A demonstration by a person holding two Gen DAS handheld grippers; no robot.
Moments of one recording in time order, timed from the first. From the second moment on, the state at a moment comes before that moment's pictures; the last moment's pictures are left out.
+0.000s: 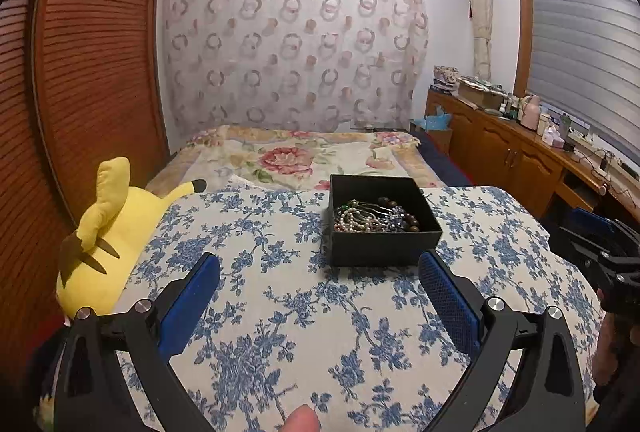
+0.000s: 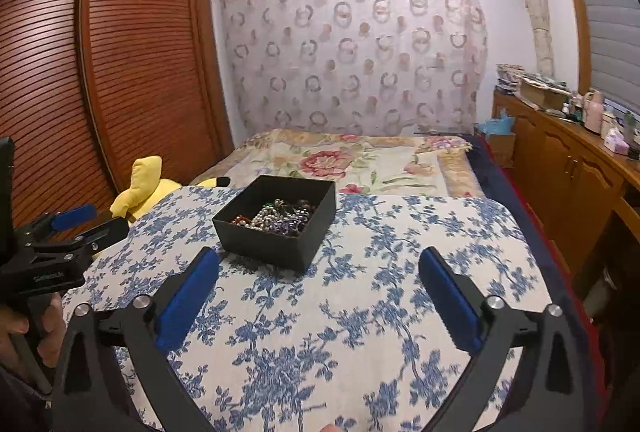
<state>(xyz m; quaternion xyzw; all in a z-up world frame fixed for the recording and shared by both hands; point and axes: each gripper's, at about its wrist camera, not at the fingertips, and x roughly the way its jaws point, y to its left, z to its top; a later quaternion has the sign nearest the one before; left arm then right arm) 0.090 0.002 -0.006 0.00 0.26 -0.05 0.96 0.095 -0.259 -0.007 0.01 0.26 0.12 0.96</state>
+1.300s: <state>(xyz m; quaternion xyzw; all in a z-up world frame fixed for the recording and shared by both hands) 0.056 -0.010 -0.002 0.01 0.25 -0.06 0.97 0.059 -0.259 -0.012 0.03 0.25 0.08 0.97</state>
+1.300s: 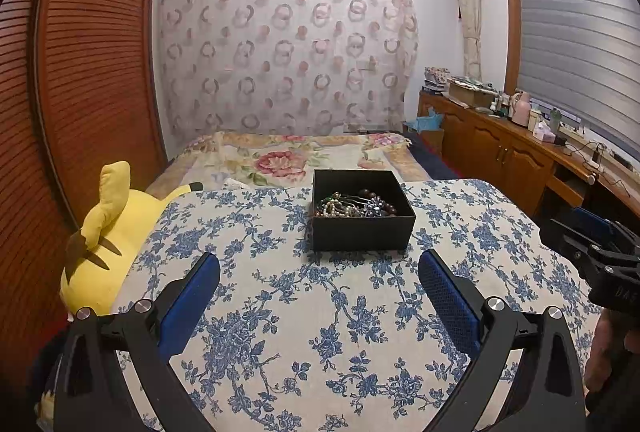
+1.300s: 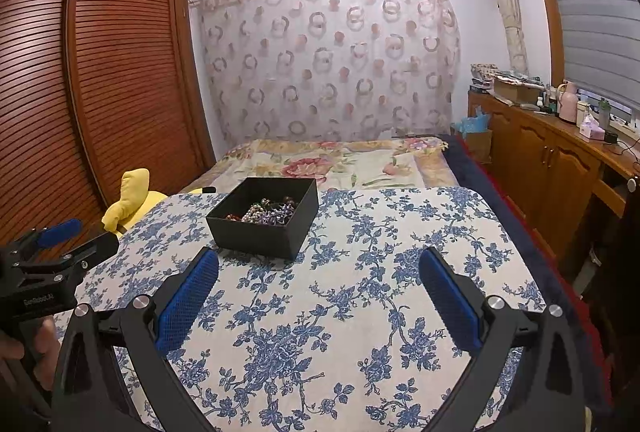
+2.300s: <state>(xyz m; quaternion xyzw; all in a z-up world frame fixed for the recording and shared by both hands) 0.051 -0.014 0.000 0.01 0.25 -0.06 0.97 0.059 -0.259 -0.014 0.03 0.25 0.08 0.97</state>
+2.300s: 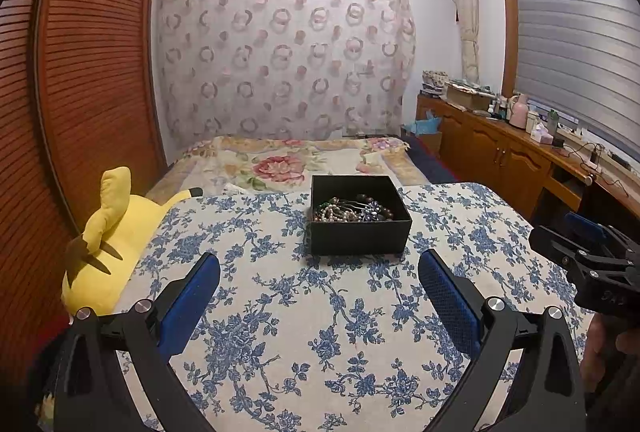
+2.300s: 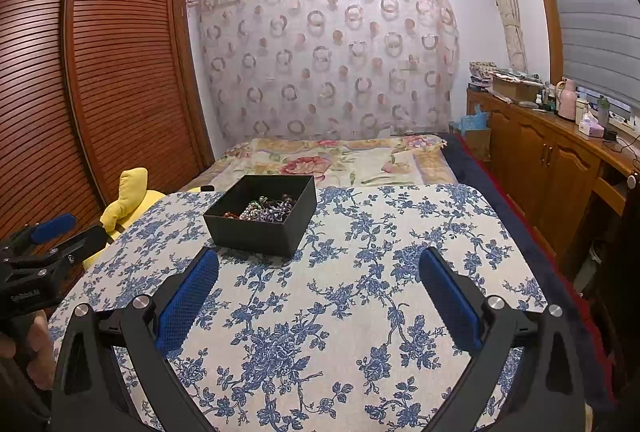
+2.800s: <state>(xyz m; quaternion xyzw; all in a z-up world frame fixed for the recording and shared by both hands) 0.051 -0.014 0.001 0.01 0.25 -0.06 0.97 0.059 -0.260 -0.014 0.03 0.25 0.08 0.97</state>
